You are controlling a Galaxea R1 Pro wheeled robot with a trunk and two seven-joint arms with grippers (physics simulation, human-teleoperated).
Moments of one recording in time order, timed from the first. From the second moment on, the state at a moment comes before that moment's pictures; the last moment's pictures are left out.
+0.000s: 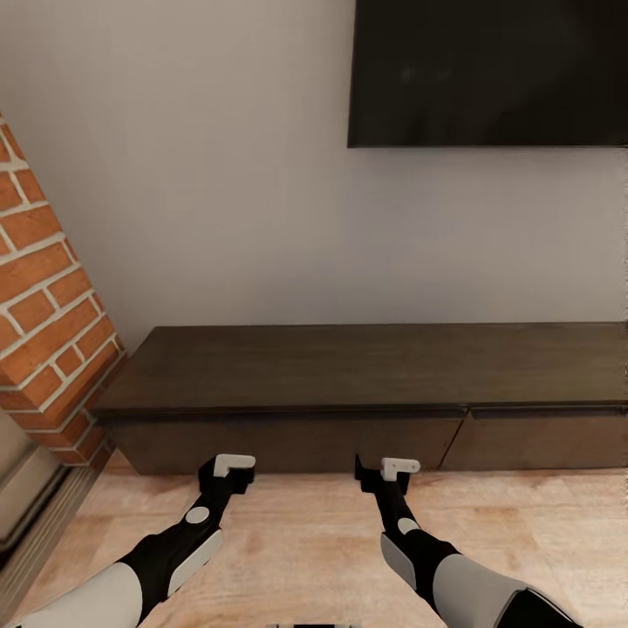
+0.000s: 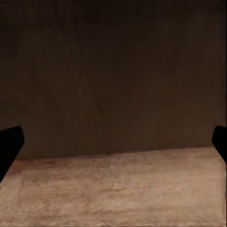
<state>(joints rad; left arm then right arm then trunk) -0.64 0.13 -0.88 -0.57 0.69 -0.21 0.34 -0.72 0.10 0.67 -0.16 -0.64 -0.54 -0.18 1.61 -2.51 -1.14</state>
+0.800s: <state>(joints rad) -0.64 0.14 -0.79 -0.58 0.75 0.21 0.34 -0.72 0.09 0.66 -0.30 -0.66 -0.23 -0.19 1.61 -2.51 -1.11</state>
